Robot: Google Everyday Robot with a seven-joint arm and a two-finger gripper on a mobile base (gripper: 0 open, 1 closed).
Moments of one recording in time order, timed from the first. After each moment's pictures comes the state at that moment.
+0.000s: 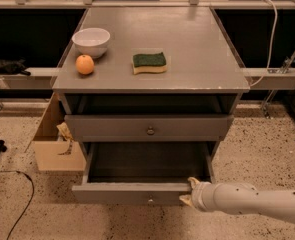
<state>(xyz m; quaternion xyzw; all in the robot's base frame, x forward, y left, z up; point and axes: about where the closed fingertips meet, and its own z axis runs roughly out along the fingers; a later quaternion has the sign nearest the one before) 0.471 -0.150 0.399 -0.50 0.82 0.09 0.27</state>
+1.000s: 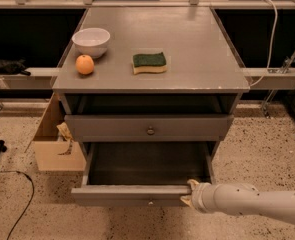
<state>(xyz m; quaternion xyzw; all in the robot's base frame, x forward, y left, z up) 0.471 -0.150 0.407 -0.50 0.82 0.09 0.27</state>
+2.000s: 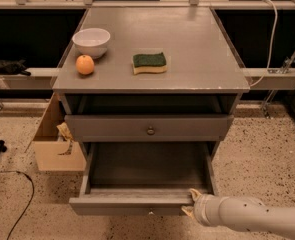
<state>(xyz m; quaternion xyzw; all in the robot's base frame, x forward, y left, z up) 0.429 -0.153 0.401 -0.50 0.82 0.10 0.27</state>
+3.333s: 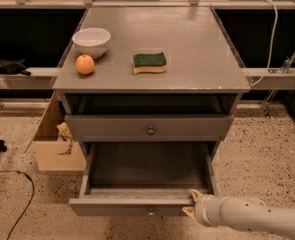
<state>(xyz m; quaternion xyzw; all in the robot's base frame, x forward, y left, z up) 0.427 -0.157 0.404 -0.50 0.82 0.10 0.27</state>
